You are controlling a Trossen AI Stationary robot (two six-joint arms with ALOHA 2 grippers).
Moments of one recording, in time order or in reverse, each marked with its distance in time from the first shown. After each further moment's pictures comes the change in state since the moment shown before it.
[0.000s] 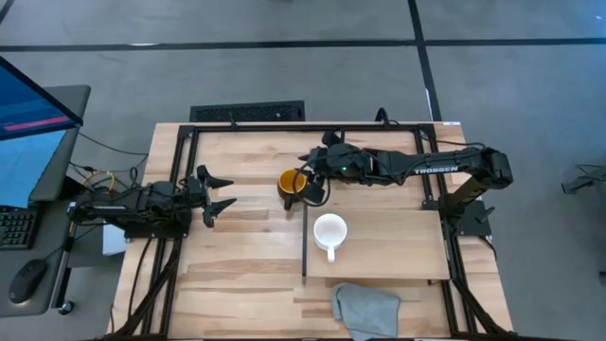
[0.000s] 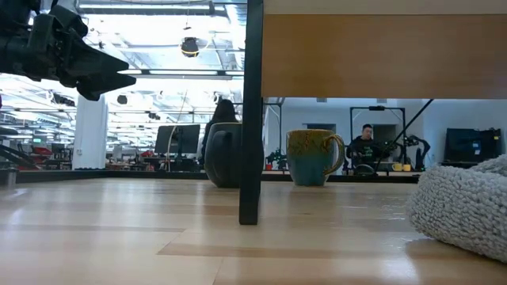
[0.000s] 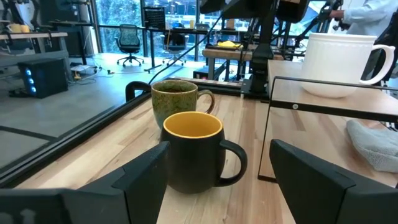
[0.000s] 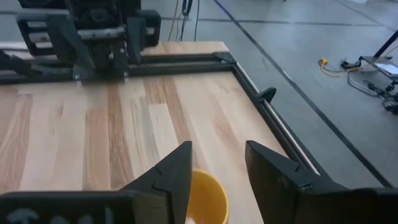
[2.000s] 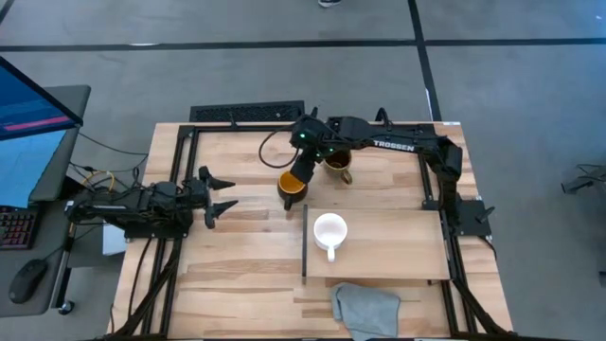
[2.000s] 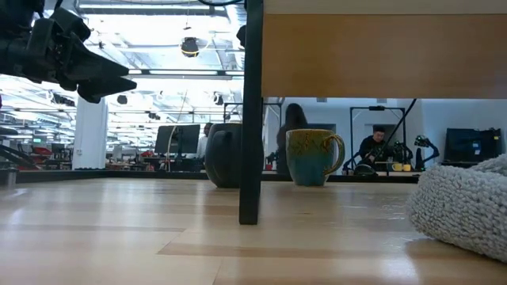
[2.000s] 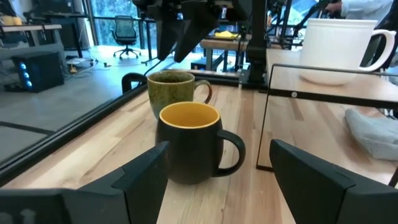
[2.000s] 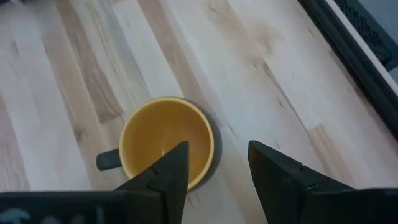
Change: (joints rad) left arm 0.000 0.040 0.000 -0.001 0.014 0.000; right arm -0.216 0.379 0.538 -0.692 -0.288 0.228
